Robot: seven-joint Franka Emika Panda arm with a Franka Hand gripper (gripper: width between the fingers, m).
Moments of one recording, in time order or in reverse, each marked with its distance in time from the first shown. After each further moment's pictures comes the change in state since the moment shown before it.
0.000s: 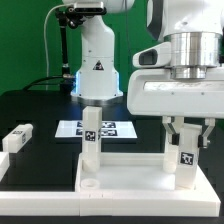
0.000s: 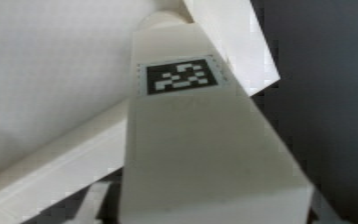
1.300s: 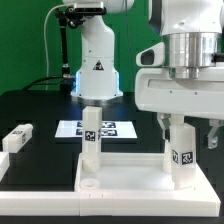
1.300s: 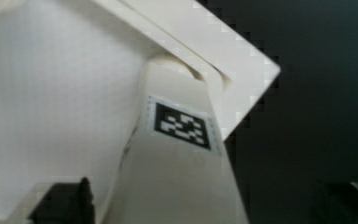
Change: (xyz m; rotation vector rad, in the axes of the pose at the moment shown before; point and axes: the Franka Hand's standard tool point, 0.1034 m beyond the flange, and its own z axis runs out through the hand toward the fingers) arm -0.014 0.000 -0.002 -0.026 -0.103 0.230
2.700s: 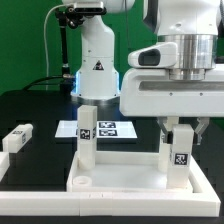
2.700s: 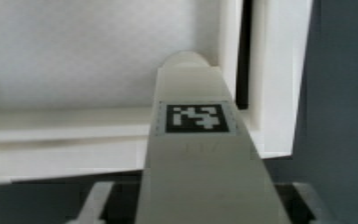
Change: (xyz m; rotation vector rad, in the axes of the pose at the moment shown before) arm 0.010 0.011 0.000 -0.039 -0.016 -0.611
